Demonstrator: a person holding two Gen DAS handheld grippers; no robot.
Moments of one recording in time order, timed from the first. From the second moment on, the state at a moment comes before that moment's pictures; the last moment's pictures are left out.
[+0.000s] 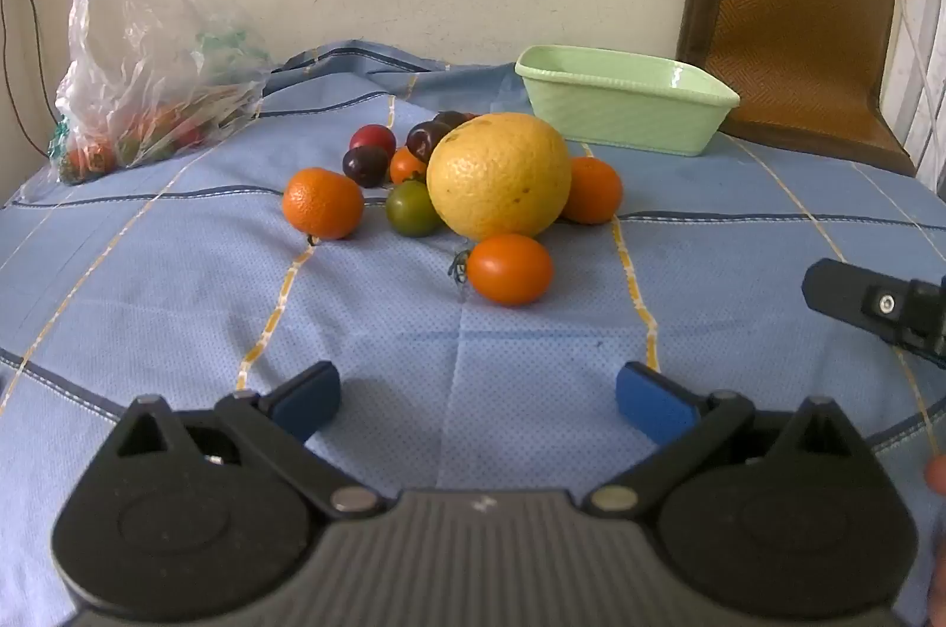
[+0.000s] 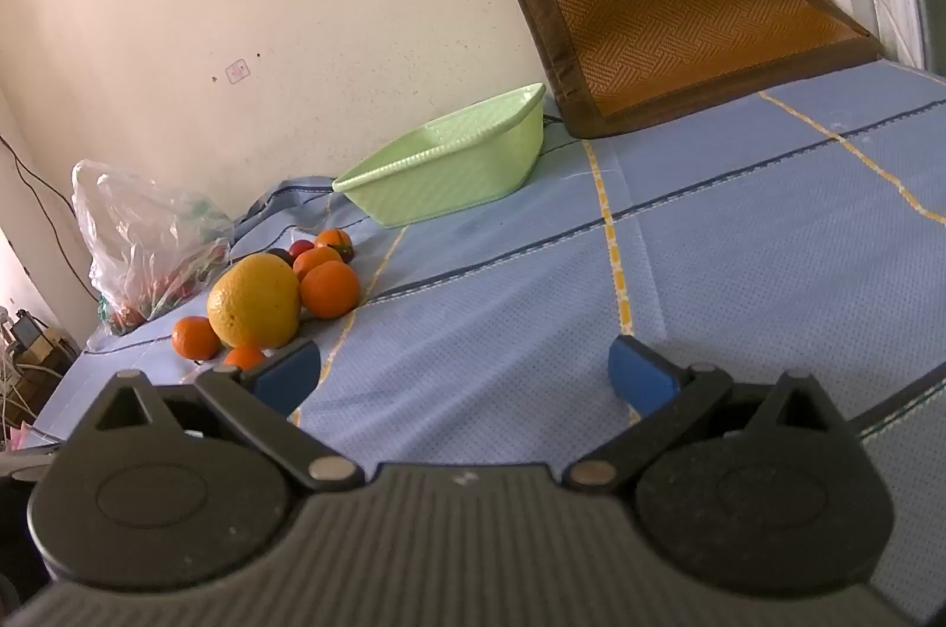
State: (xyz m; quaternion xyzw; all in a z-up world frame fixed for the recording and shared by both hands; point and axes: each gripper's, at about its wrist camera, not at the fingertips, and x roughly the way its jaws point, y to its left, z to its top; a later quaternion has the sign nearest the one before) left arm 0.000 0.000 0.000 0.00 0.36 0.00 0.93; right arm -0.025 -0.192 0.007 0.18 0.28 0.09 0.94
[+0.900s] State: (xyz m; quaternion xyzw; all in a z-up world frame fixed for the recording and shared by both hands) left arm -0.019 0.123 0.004 -0.22 0.25 0.00 0.94; right arm 0.030 -0.085 0.030 -0.03 0.24 0.22 0.95
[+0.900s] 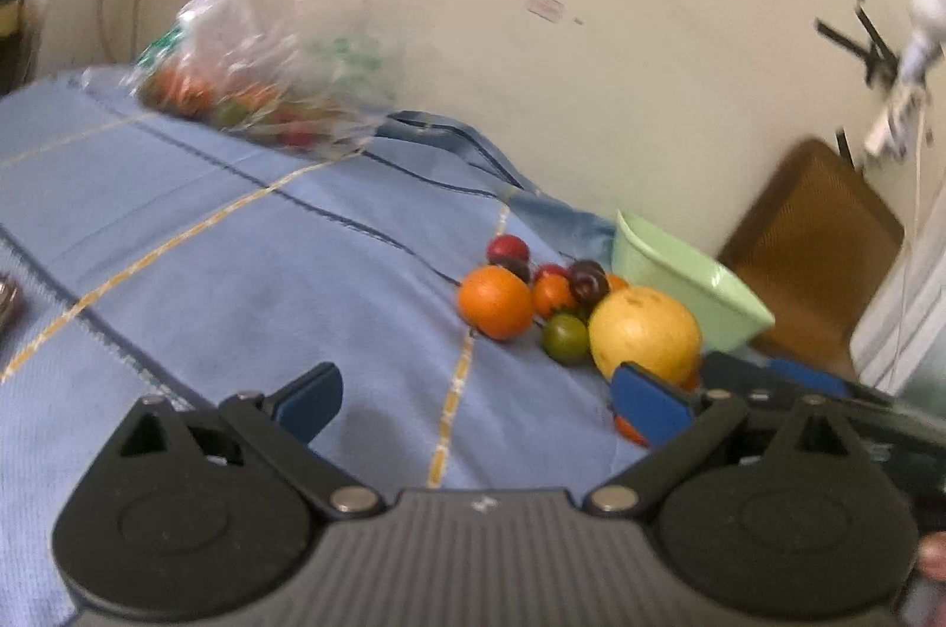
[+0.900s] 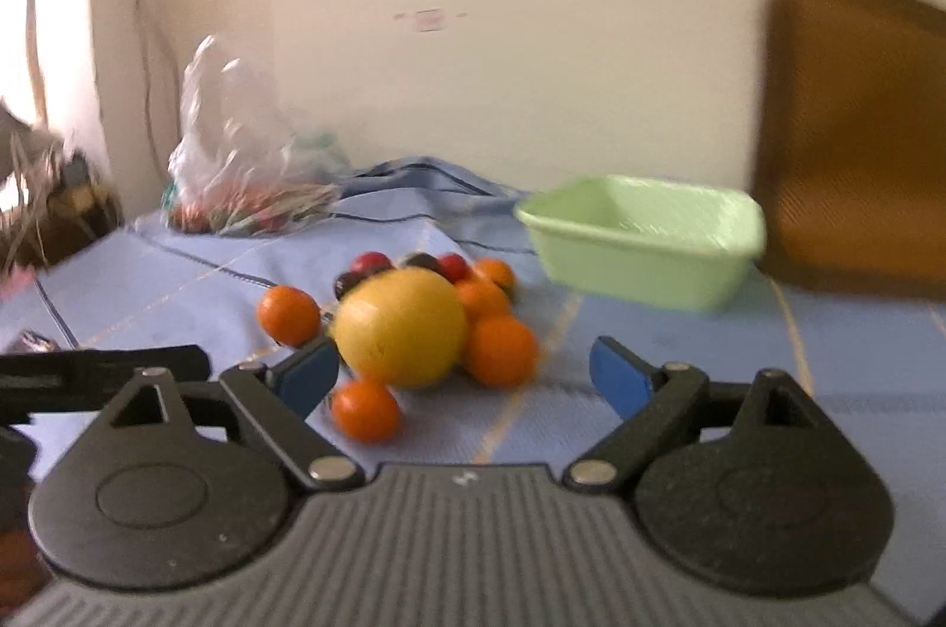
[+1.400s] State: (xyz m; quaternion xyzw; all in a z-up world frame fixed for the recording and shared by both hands) left arm -0.023 0.103 0.008 -0.16 0.24 0.00 0.96; right arm 0.020 -0.086 0.039 -0.07 0.23 0.24 0.94
